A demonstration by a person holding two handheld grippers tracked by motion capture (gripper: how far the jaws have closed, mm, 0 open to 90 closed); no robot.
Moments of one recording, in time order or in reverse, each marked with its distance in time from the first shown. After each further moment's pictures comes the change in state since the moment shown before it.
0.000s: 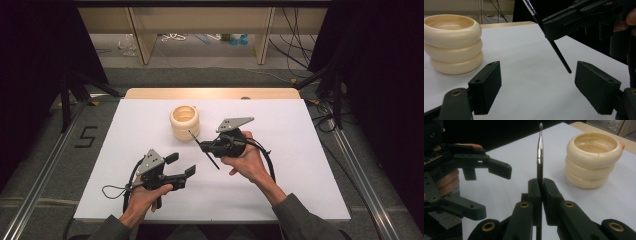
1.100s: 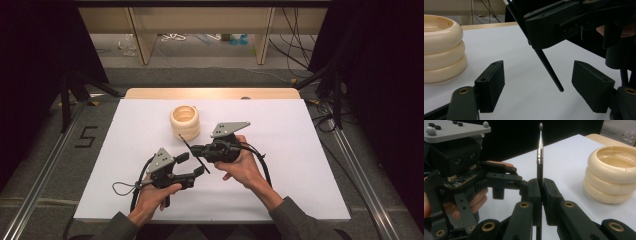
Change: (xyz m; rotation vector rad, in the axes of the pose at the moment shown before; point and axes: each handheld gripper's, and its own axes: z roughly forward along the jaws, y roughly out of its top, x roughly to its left) left arm -0.010 0.003 0.018 0.002 -0.038 0.039; right arm 0.021 0.002 0.006 -0.074 0.085 -0.015
